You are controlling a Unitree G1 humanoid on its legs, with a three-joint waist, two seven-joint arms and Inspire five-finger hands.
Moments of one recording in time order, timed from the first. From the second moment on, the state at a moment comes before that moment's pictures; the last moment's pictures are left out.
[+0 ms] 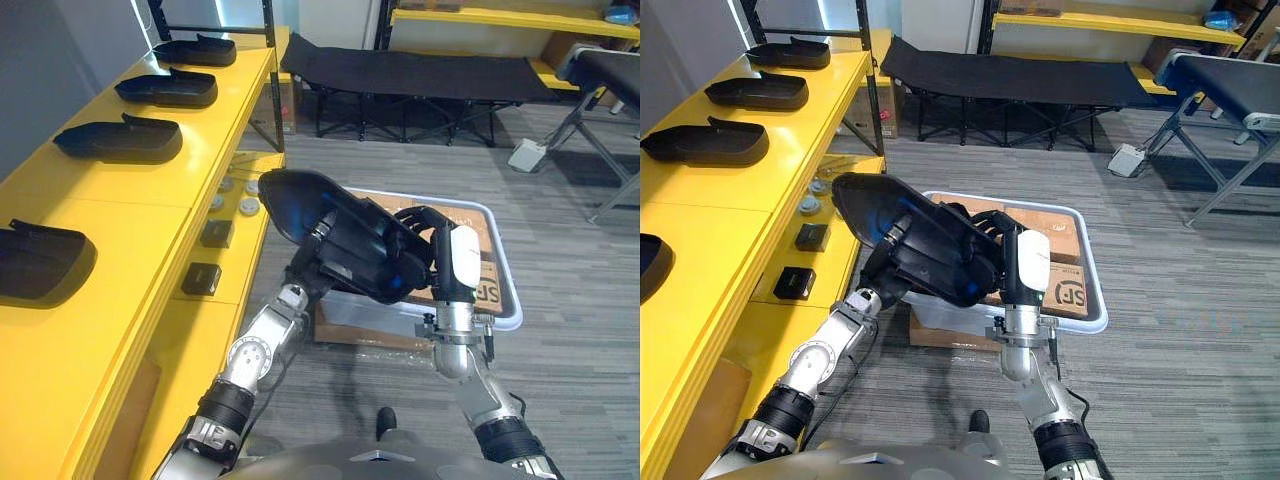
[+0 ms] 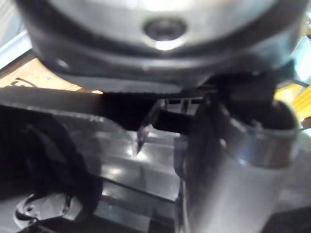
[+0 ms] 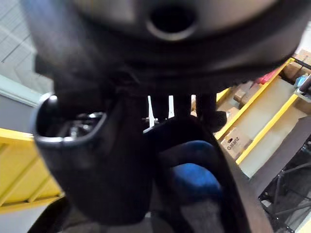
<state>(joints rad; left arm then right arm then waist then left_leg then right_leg) -0.15 0.08 -0.27 0.26 -1.35 0.17 -0.07 0.01 -0.19 0.12 0.26 -0.69 -0.46 -0.66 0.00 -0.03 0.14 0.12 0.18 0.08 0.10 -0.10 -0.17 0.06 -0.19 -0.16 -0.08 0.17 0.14</state>
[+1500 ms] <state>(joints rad) 0.04 0.15 -0.02 -0.33 0.06 -0.27 0.03 0.13 -0.18 0.04 -0.10 0.18 -0.33 0.24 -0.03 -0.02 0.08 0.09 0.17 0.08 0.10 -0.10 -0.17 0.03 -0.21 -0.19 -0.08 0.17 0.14</state>
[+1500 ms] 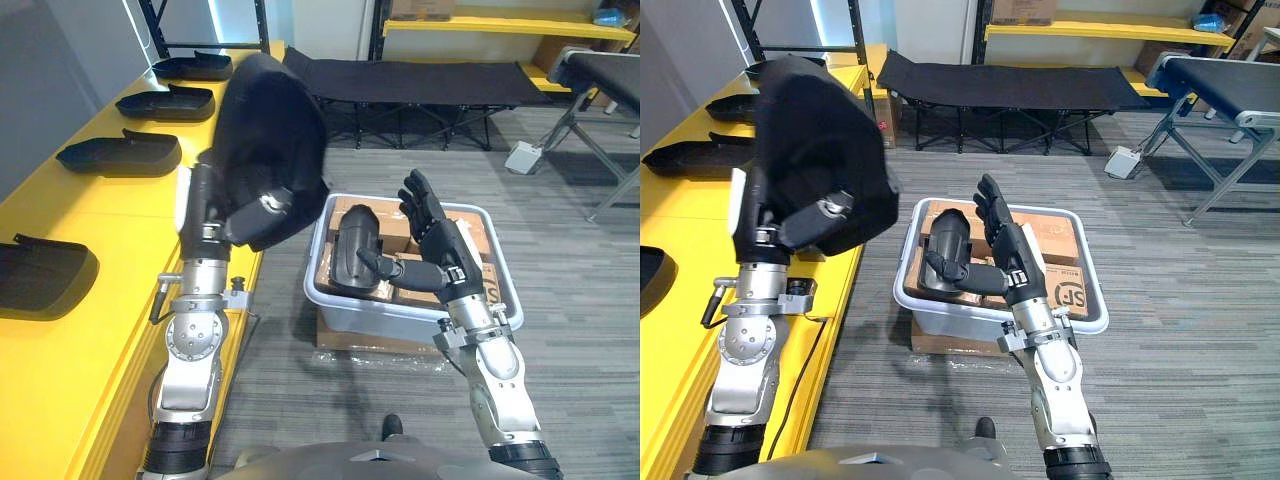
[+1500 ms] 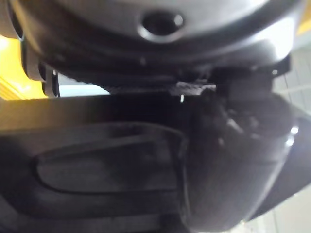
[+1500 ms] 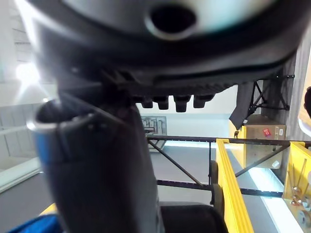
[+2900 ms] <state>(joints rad) -0.01 0.35 -0.11 -0.46 -0.24 -0.12 -0.42 0.05 -0.36 0.19 -0.02 0.08 -0.18 0.28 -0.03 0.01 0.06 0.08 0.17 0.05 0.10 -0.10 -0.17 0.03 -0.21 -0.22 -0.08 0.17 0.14</state>
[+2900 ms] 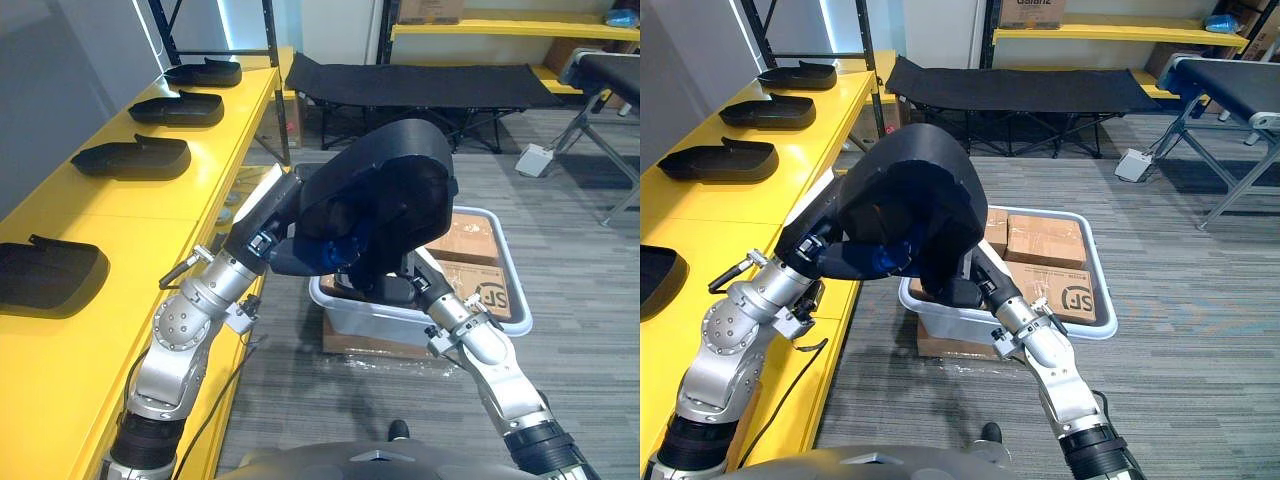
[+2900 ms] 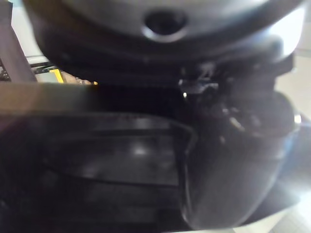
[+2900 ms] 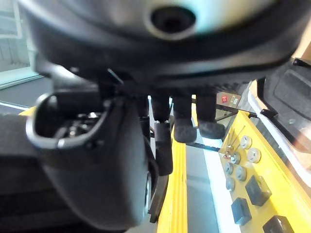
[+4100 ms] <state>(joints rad) 0.04 0.35 -0.15 -0.40 -0.26 -0.13 -0.35 0.05 -0.42 0.27 -0.02 -0.07 -0.23 0.17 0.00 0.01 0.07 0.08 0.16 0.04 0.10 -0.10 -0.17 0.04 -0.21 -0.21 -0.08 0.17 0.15</state>
